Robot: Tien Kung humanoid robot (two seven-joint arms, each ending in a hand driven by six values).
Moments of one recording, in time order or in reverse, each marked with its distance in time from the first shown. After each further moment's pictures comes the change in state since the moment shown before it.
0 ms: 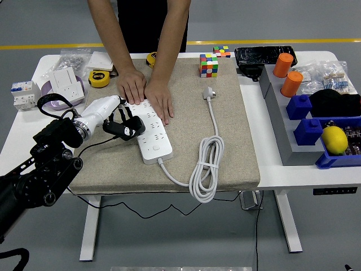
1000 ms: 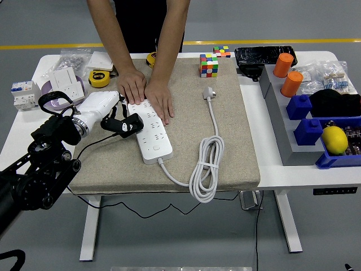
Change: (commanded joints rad) left arm 0.019 0.022 -0.009 -0.079 0.134 0.021 -0.004; right arm 0.000 0.001 0.000 0.000 0.004 0.000 0.001
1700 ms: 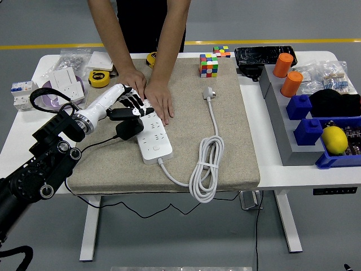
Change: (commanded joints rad) left arm -0.025 -0.044 -0.037 0.081 -0.344 -0.085 -0.049; right arm 0.001 -0.001 -0.011 0.000 -0.015 0.000 -0.002
